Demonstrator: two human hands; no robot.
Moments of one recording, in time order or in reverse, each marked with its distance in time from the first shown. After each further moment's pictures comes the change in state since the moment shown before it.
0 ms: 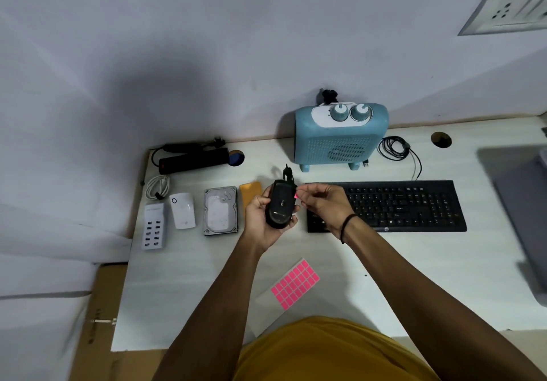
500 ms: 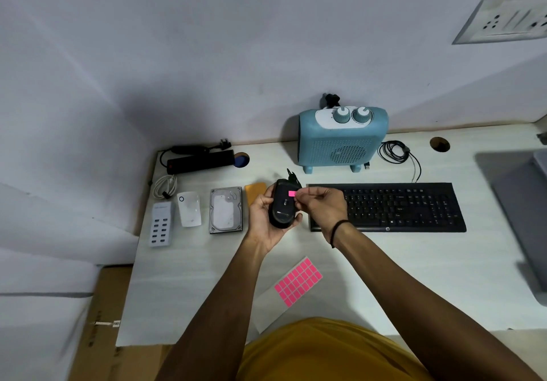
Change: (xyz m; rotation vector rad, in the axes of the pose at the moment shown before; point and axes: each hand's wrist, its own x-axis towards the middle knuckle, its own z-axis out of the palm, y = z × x) left_hand -0.023 -0.003 0.004 -0.015 -0.015 0.079; right_hand -0.023 0.004 0.026 -0.087 0.225 0.029
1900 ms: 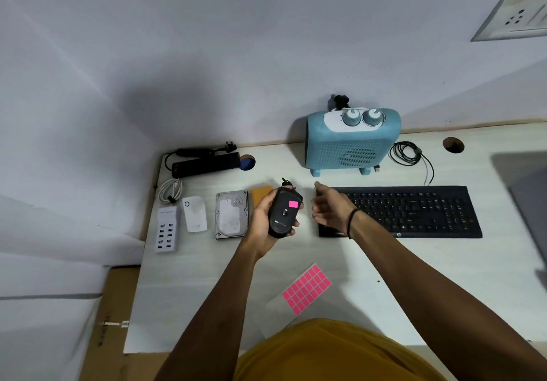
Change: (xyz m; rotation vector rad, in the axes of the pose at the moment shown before) left_hand 0.005 0.025 -0.010 0.437 -0.014 -0.025; right_hand 0.057 -0.001 -0.008 -0.029 -0.161 0.438
